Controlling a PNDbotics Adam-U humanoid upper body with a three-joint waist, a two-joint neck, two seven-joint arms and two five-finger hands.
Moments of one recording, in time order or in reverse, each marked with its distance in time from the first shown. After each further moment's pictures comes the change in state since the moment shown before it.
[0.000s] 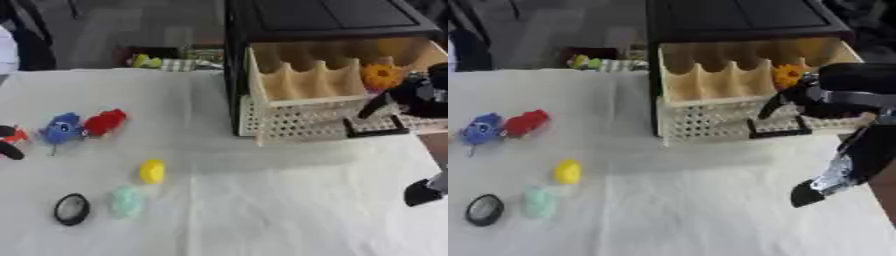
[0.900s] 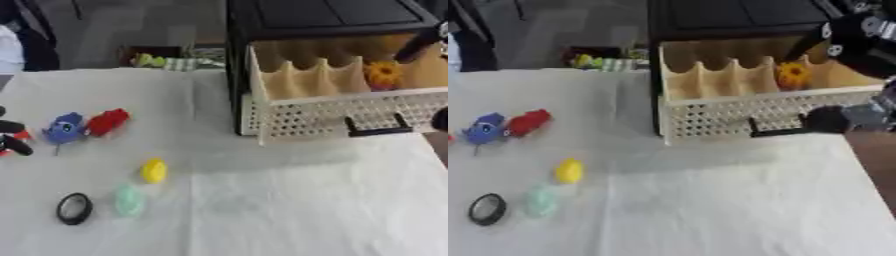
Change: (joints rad) left arm 0.000 0.000 0.005 0.000 -0.007 -0.008 0.014; right arm -0.026 0.127 -0.185 0.000 -0.228 0.009 -0.194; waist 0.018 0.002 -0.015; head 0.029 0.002
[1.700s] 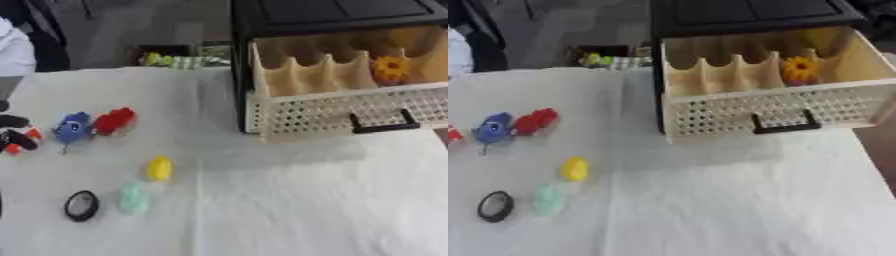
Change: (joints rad) left arm -0.001 0.000 0.004 0.000 0.000 -0.018 0.013; right arm -0.082 0.205 -0.032 0.000 -0.198 -0.009 -0.516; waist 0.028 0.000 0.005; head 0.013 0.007
